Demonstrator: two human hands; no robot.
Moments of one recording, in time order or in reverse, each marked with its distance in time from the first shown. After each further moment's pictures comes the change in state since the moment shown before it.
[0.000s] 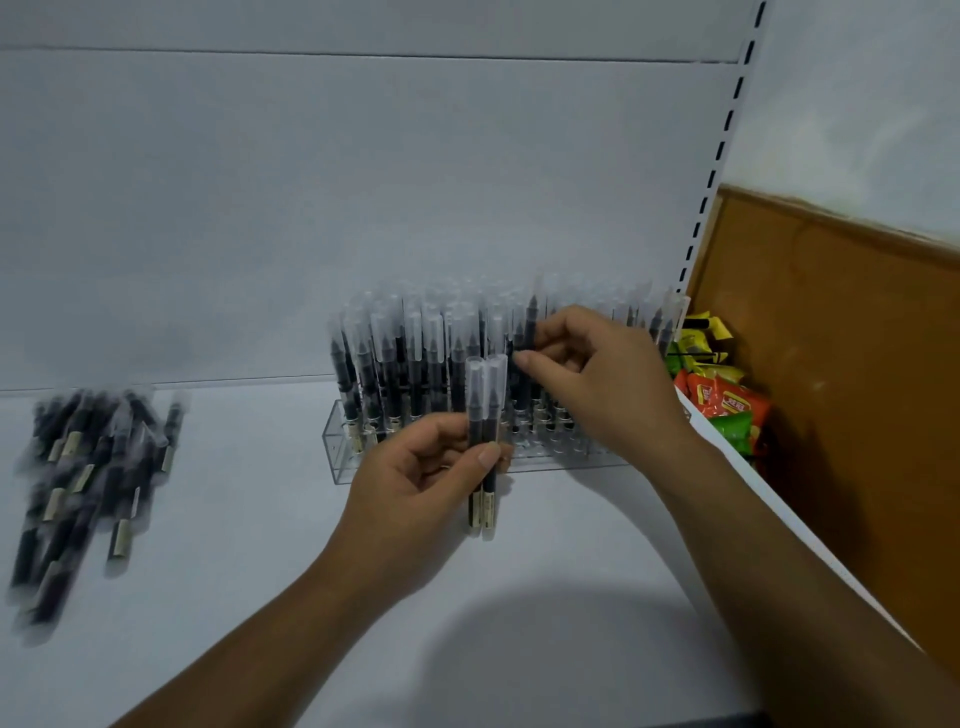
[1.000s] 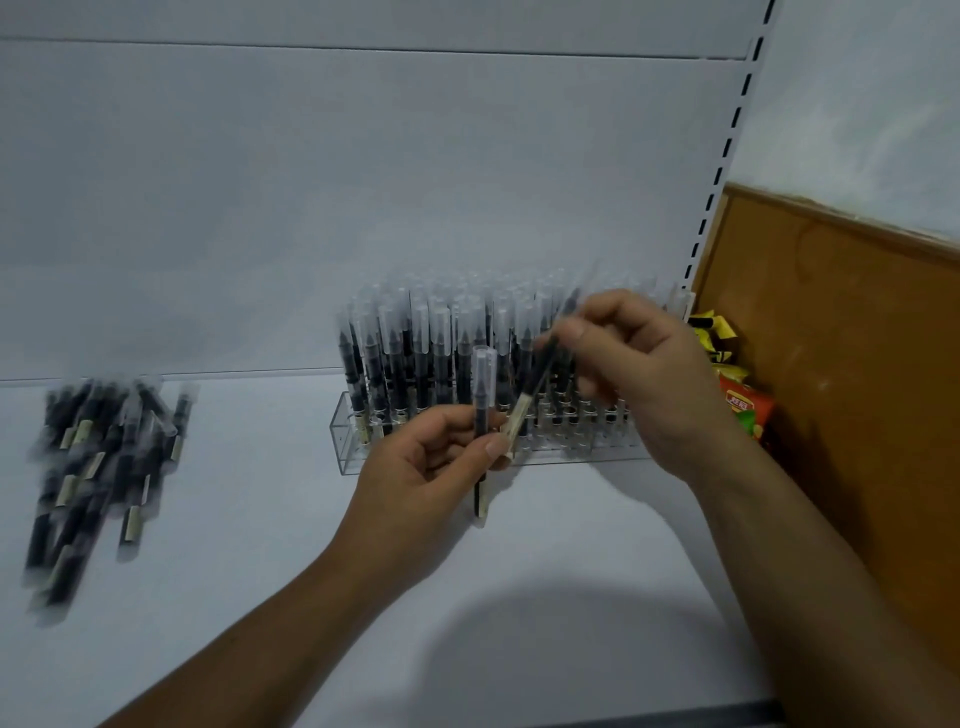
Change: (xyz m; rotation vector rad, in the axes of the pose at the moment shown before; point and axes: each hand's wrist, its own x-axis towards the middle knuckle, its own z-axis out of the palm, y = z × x) left_hand -0.003 0.010 0.004 0.082 0.013 0.005; right_hand -0.017 -0.016 -0.026 0.724 -0.111 0.060
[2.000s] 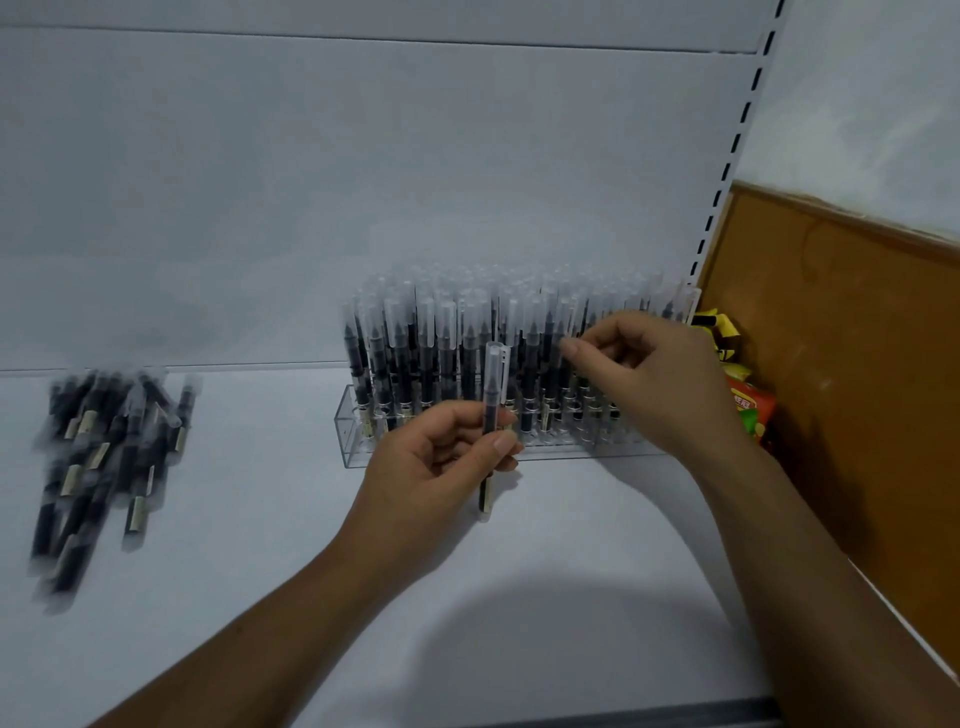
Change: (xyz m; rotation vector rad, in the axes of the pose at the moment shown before) left_hand -0.001 0.000 0.002 -0.038 0.003 -0.027; right_hand 0.005 0.023 -0.012 -0.669 0.179 -0.047
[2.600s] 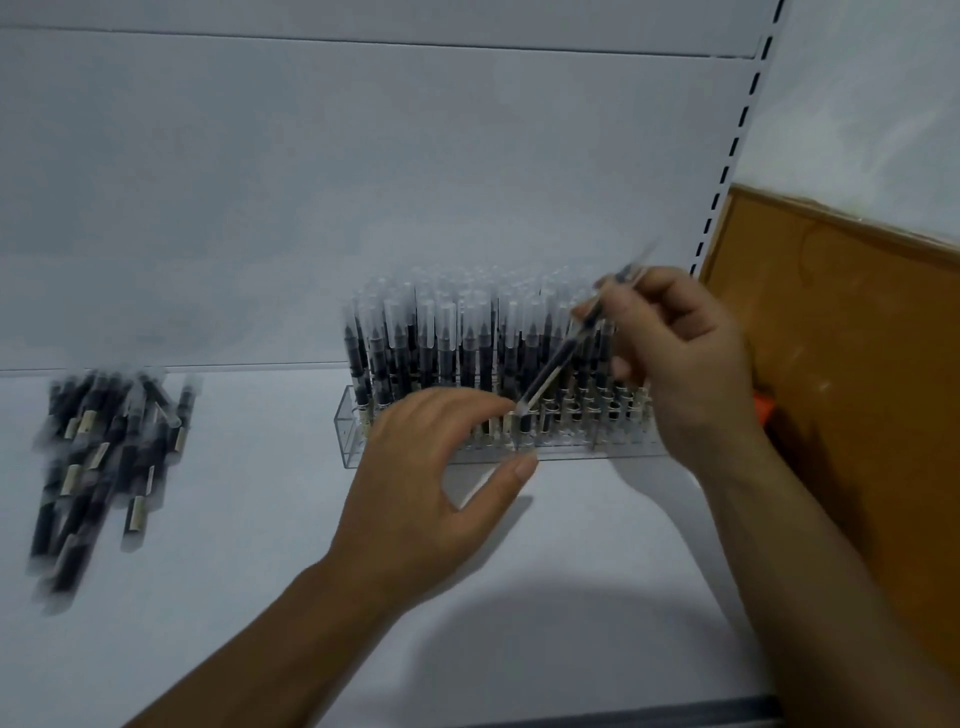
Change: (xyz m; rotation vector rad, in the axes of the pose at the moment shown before) left_hand -0.003 -0.003 -0.010 0.912 0.031 0.407; right_hand -0.004 -0.021 -0.008 0.658 0.031 -0.049
